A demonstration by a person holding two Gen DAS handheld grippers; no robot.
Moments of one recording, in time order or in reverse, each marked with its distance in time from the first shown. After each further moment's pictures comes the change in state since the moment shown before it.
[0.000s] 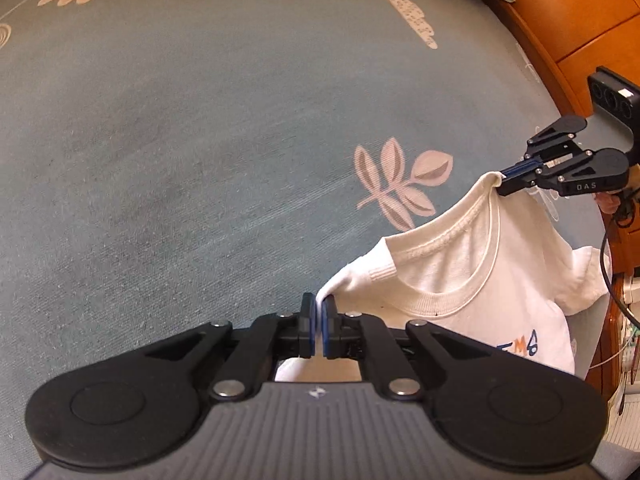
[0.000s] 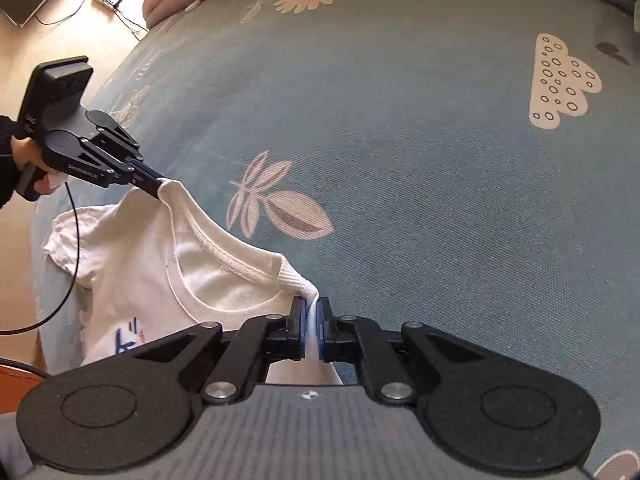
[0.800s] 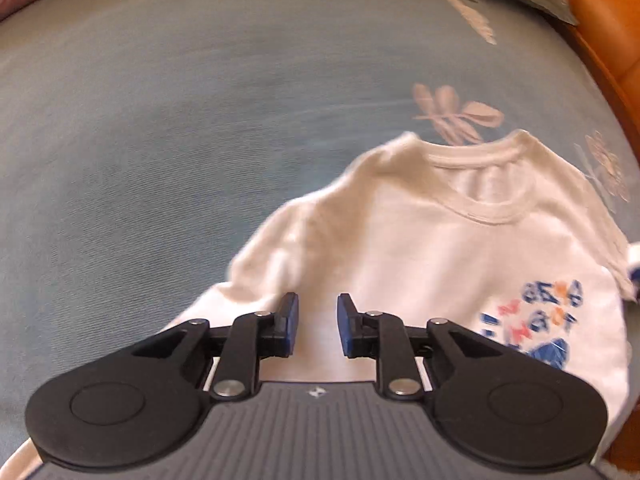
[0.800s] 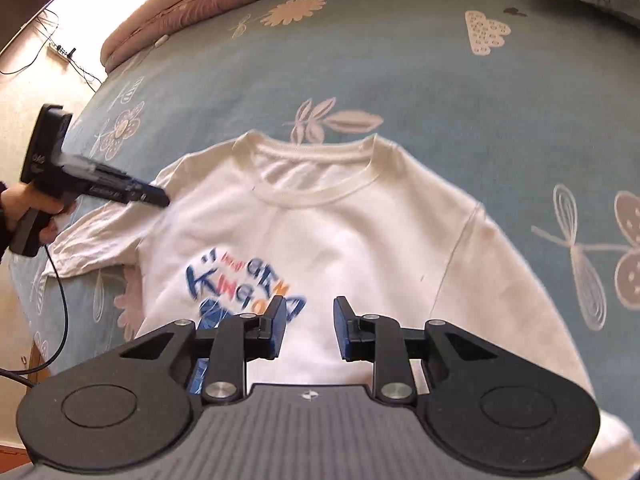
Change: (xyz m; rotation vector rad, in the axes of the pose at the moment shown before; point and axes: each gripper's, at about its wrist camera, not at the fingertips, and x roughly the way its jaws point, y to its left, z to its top) left arm -0.042 -0.012 -0.096 -0.208 -0.152 0.284; right arm -0.052 0.146 -0.146 0.213 -0.137 -0.122
